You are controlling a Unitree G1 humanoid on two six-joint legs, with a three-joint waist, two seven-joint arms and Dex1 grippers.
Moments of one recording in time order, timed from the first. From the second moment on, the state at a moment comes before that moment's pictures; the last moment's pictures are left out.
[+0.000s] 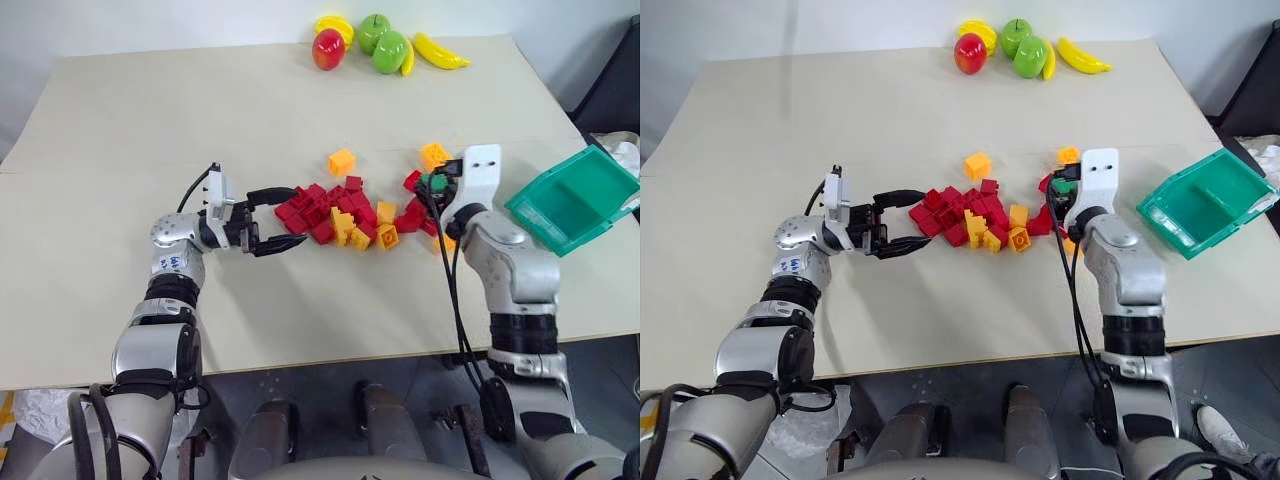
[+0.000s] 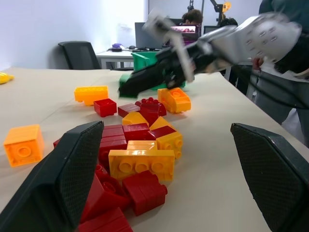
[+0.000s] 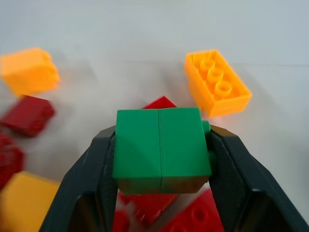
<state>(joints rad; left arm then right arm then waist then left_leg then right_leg) -0.90 0.32 0.18 1.03 -0.33 -0.34 -1.50 -0.57 -0.30 -0.17 -0.12 0.27 0.78 0.13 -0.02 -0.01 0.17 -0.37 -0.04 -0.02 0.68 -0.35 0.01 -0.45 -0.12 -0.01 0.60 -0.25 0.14</state>
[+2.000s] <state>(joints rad) -0.94 0.13 0.02 0.92 -0.23 -0.26 -1.35 0.16 -0.63 -0.99 -0.43 0.31 1.00 0.35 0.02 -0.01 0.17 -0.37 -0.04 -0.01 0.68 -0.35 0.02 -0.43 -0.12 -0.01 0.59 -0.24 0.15</state>
